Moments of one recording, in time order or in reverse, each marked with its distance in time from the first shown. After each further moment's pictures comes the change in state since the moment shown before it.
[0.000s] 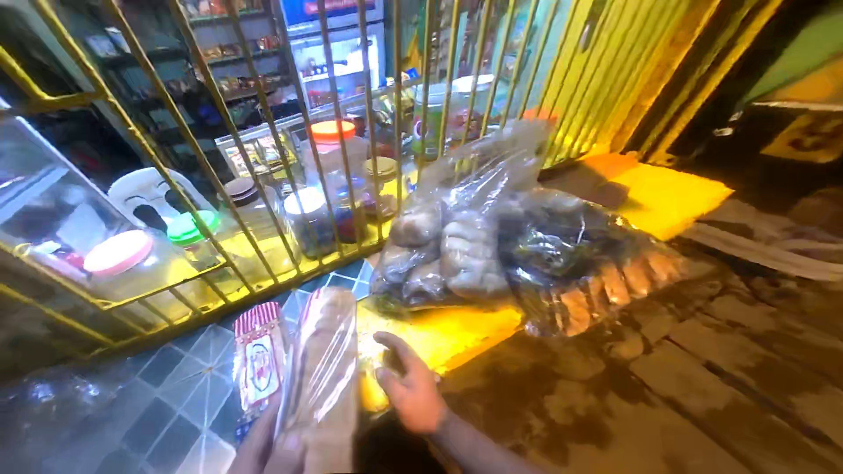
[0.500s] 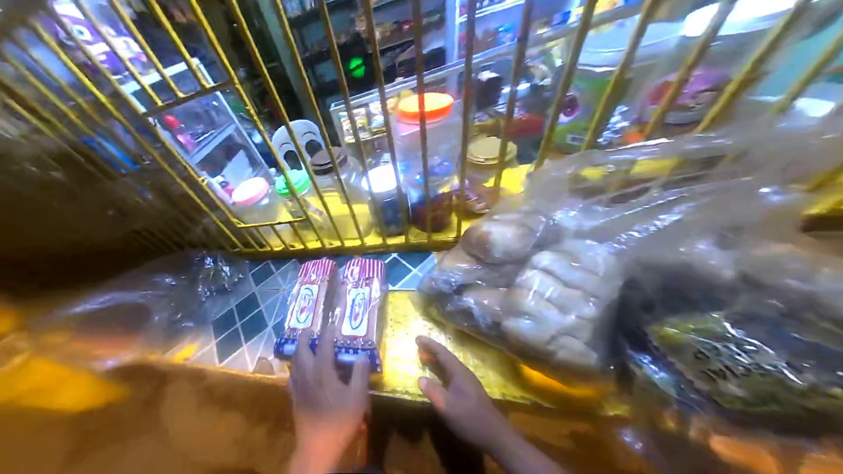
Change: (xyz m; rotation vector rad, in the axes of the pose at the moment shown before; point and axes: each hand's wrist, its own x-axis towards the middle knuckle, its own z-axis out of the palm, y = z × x) left_hand 0.042 0.013 0.135 1.058 0.592 -0.271; right_hand 0.036 0.009 -0.089 0.145 -0.606 0.169
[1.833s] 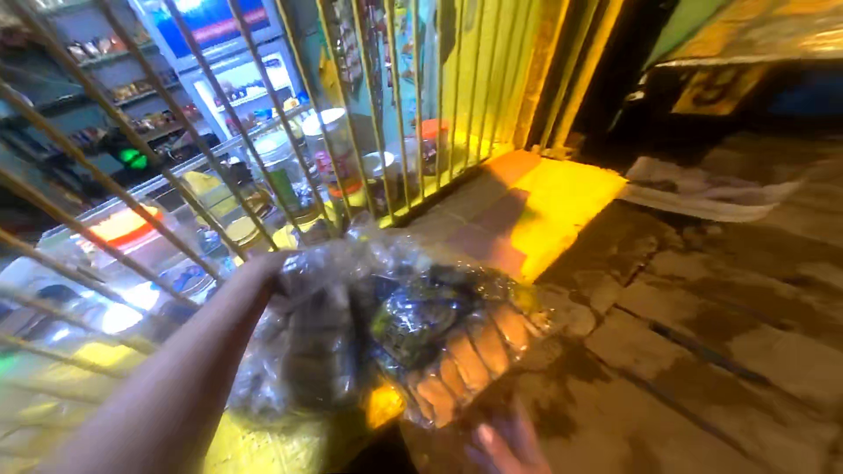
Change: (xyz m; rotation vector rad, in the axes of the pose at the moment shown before) left_hand 0.164 0.391 0.042 -0.088 -0.980 0.469; right_hand -0.213 0.026 -0.123 0.573 1.182 0.114
